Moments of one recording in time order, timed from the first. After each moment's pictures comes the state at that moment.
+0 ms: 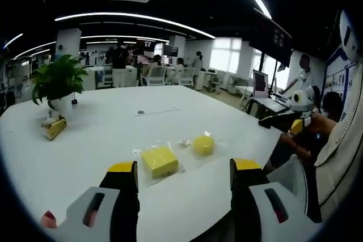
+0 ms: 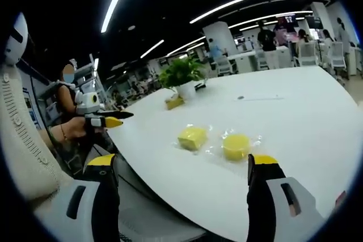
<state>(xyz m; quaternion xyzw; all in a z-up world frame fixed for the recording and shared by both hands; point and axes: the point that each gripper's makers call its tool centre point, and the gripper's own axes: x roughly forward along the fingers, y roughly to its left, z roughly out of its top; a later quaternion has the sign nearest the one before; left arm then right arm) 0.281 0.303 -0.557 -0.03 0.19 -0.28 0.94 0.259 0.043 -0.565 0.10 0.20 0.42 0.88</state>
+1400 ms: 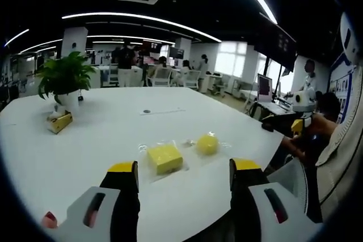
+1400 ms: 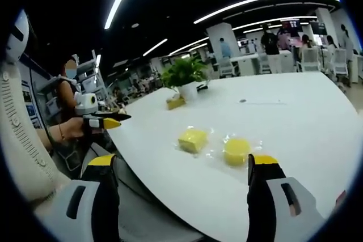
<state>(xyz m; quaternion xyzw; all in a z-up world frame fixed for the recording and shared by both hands) 0.271 0.309 -0.555 -0.05 0.18 -0.26 0.95 0.265 0.048 -0.563 0.08 0.20 0.42 0.88</state>
